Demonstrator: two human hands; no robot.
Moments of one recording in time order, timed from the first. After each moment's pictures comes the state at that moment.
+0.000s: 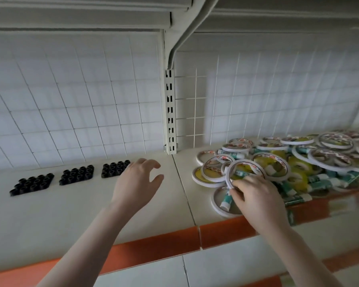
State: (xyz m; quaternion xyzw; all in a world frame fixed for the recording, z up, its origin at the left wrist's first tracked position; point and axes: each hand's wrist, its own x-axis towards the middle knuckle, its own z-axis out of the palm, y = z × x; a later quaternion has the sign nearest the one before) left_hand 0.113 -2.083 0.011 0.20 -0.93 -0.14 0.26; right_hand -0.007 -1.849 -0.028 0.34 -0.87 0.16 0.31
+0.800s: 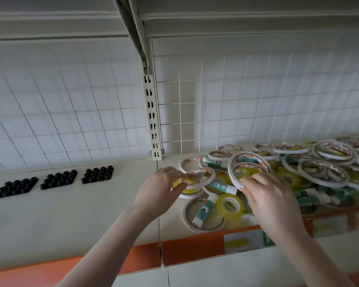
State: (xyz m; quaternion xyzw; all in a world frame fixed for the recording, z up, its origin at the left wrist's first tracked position) left_hand 0.041 -2.007 0.007 0.10 -0.96 -0.17 0.22; right_hand -0.066 -1.790 -0.011 0.38 -0.82 0.15 0.39
